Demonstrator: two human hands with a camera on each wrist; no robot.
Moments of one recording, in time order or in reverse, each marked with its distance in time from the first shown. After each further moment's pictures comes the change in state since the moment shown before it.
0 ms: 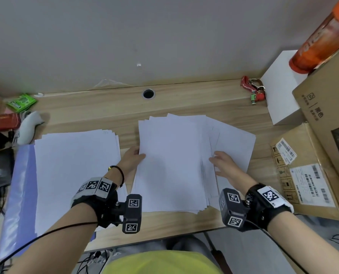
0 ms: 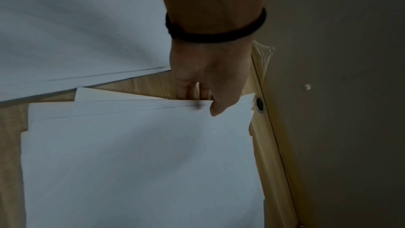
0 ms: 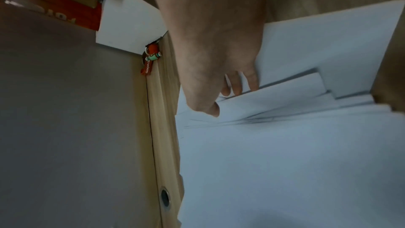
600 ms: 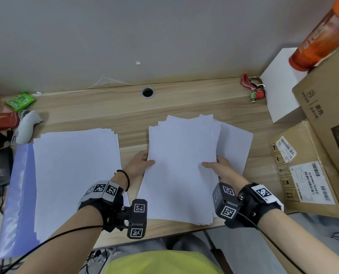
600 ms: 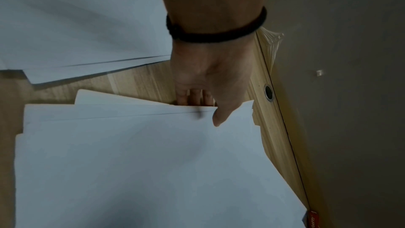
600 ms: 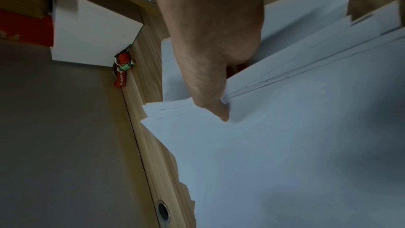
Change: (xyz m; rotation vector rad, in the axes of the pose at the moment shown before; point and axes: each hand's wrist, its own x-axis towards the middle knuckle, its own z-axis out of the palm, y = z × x) left_hand 0.012 -0.027 0.014 -0.003 -0.124 -0.047; right_hand -0.003 0.006 0.015 0.146 -0.003 0.016
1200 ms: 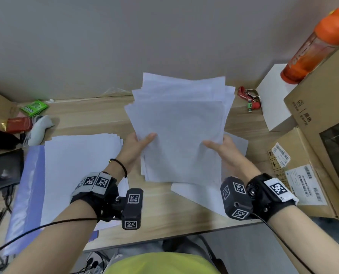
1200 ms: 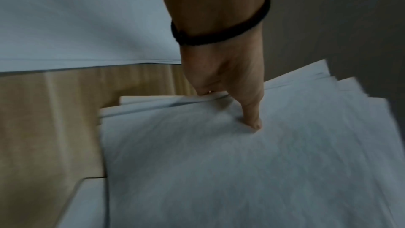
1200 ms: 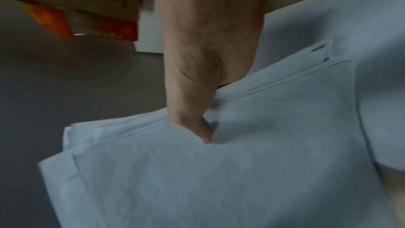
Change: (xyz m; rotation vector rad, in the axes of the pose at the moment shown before) left_hand -0.059 0.078 -0.004 -0.235 0.121 0.452; right_hand -0.072 -0.089 0.002 0.047 -0.125 -0.461
